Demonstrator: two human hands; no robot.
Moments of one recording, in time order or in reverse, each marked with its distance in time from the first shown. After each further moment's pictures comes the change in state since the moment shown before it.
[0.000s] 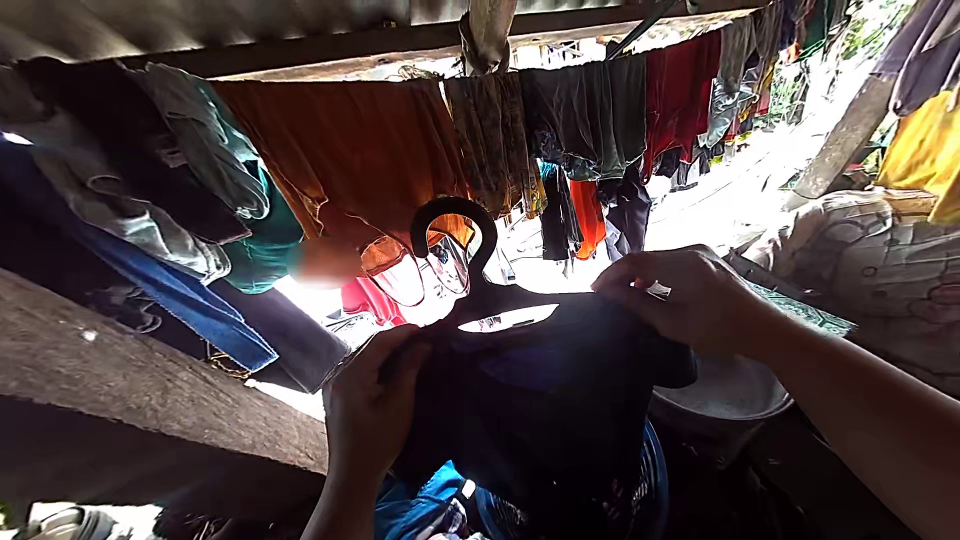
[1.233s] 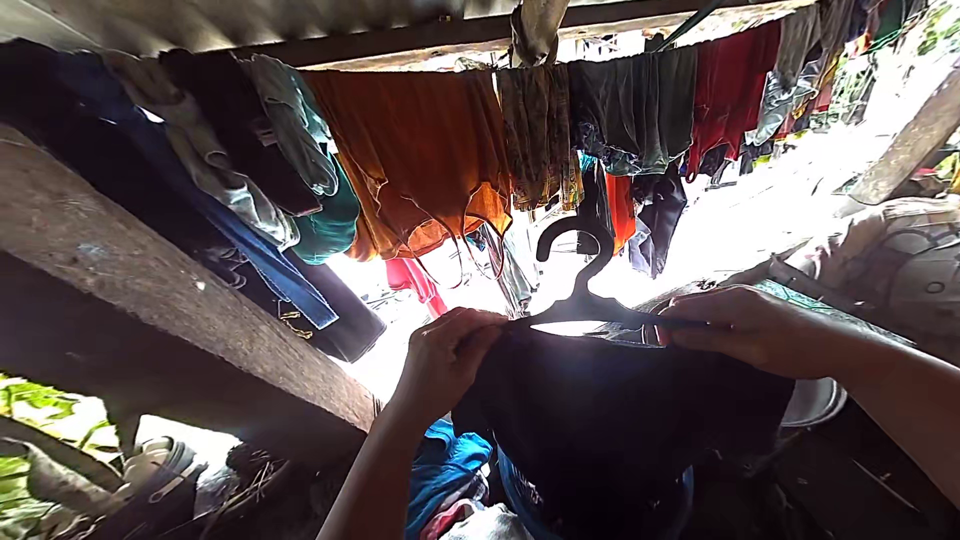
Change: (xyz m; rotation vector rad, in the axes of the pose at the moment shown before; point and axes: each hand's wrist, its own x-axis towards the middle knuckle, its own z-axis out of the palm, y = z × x) left_hand 0.004 -0.006 -0.005 -0.103 -0.227 0.167; right_hand -0.023 -0.024 -0.009 0.244 -0.387 0.216
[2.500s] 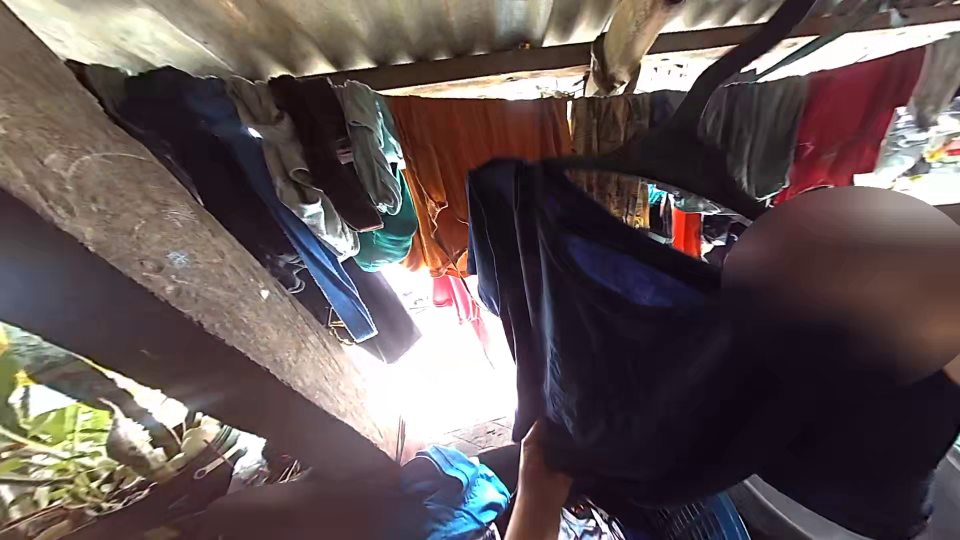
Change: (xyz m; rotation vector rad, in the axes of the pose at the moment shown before) left_hand -0.082 -0.050 0.191 -1.667 0.795 -1.228; right_hand 0.057 0.190 -0.077 -0.007 0.275 -0.517
